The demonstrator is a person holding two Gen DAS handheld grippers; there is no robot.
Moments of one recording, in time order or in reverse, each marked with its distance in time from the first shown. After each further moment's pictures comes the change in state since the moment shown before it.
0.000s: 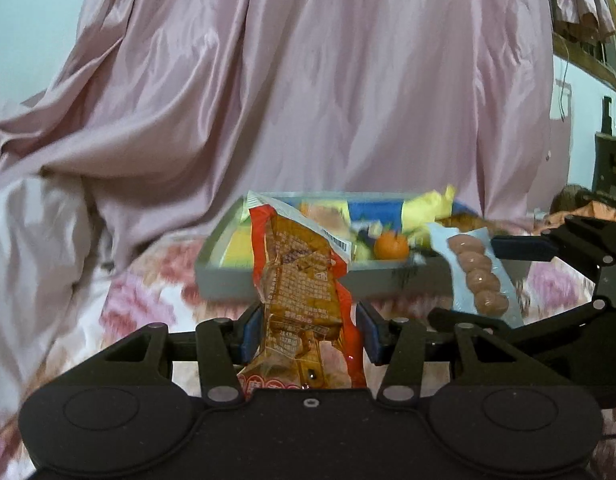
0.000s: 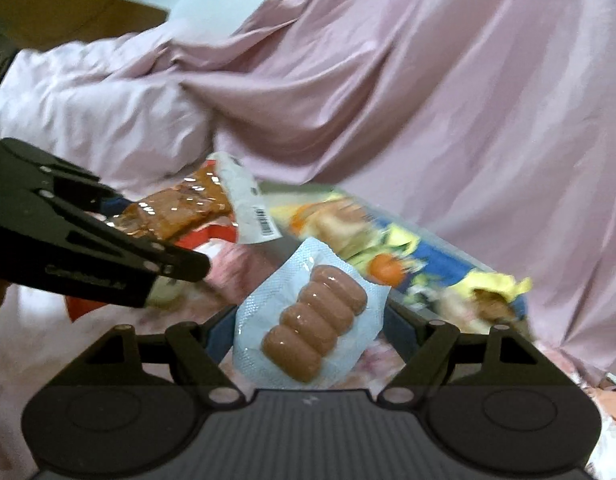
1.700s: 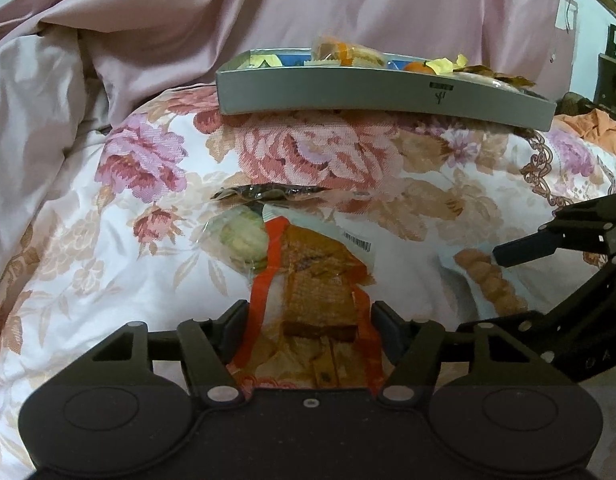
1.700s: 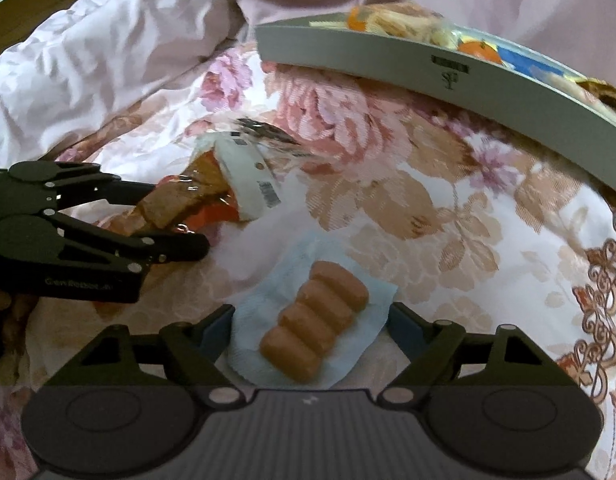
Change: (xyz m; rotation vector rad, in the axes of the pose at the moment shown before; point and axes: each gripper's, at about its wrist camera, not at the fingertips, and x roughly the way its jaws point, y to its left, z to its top) left arm 0.011 0.044 -0.091 0.009 0.319 -0.046; right arm 0.044 0.027 -0.046 0.195 0.455 0.325
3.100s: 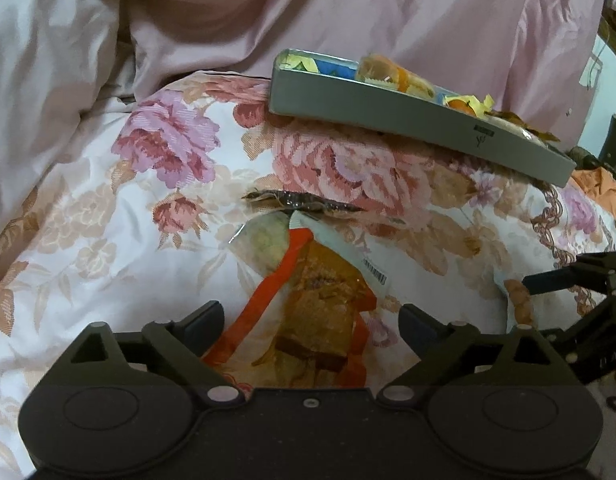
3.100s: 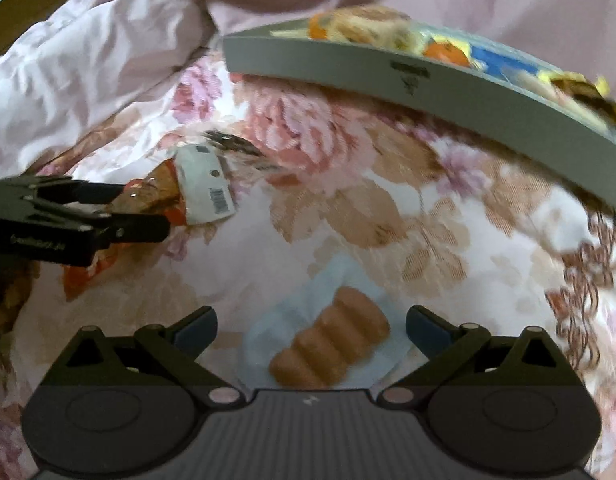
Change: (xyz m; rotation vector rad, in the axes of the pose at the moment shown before) left arm 0.006 0.035 0.004 -0.162 -0.015 -0.067; right arm -0.003 -0.022 0.005 0.092 0.039 -0.045
